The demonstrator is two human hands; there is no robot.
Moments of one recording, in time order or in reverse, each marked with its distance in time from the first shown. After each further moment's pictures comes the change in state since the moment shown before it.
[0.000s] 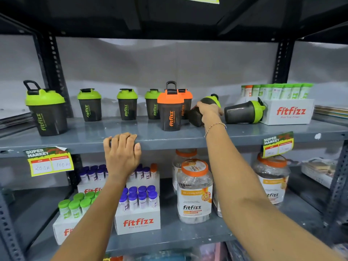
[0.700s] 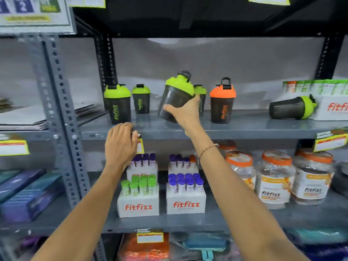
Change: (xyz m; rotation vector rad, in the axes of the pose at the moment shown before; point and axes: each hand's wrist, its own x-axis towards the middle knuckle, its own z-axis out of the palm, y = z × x) left_hand 0.002 -0.164 -0.077 -0.095 -0.350 -0.107; right_hand -0.212 0.046 0.134 -0.127 -0.296 -0.576
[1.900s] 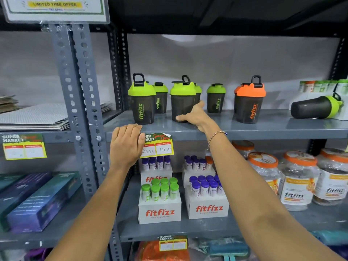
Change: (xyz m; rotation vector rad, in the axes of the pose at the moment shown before) left_hand -0.003 -0.099 0.016 0.023 0.202 0.148; right_hand 0.034 0.021 0.083 -0.199 -0.292 0.236
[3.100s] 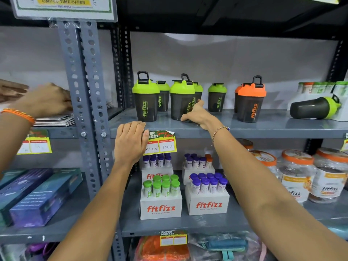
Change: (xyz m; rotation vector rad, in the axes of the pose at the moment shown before) left_hand -0.002 0.001 -0.004 -0.013 -0.089 -0.034; right_hand -0.004 -0.001 0.001 -0.088 -0.057 0.026
